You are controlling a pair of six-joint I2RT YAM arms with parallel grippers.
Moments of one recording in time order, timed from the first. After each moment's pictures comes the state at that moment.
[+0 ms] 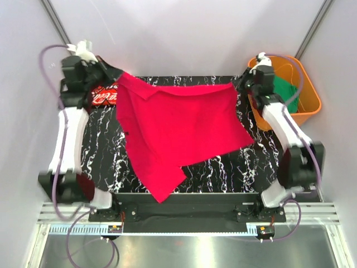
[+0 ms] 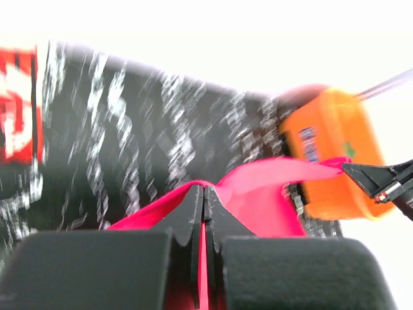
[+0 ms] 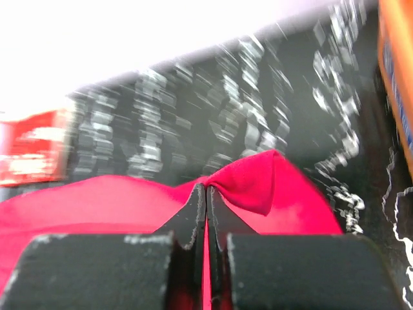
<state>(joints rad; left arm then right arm) 0.07 1.49 1.52 -0.32 0.47 -0.53 0.11 1.70 1.38 -0.07 -0.12 0.46</state>
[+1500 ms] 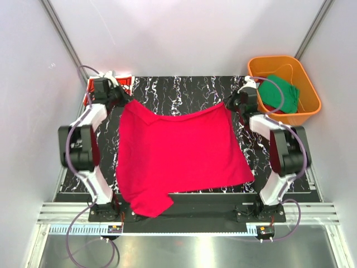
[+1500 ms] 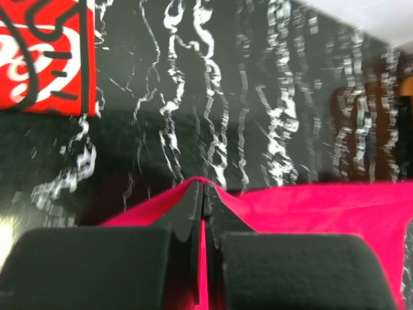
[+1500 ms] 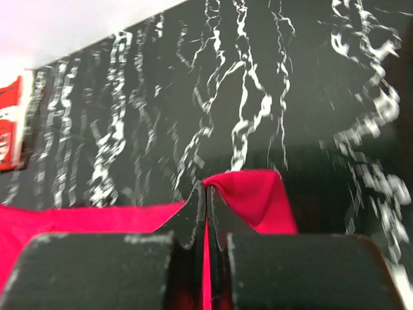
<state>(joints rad) 0.06 1.77 1.29 -0.06 0.39 -0.40 0.16 1.74 1.05 0.33 -0.09 0.50</state>
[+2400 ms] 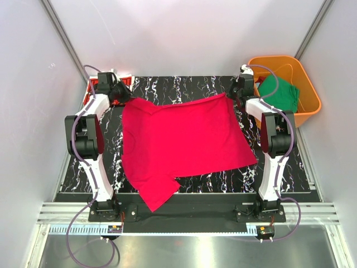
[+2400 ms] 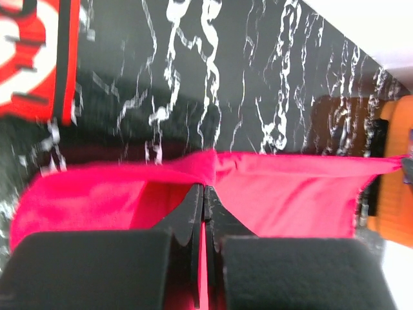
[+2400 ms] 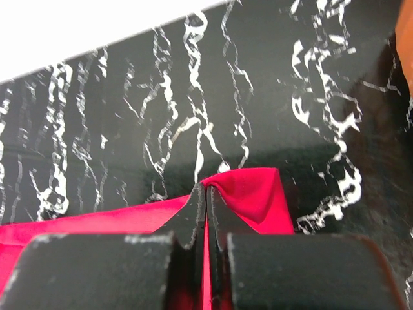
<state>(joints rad) 0.06 2.03 1.58 -0.24 0.42 -0.55 0.12 2.10 1.49 0.17 -0.05 0.41</state>
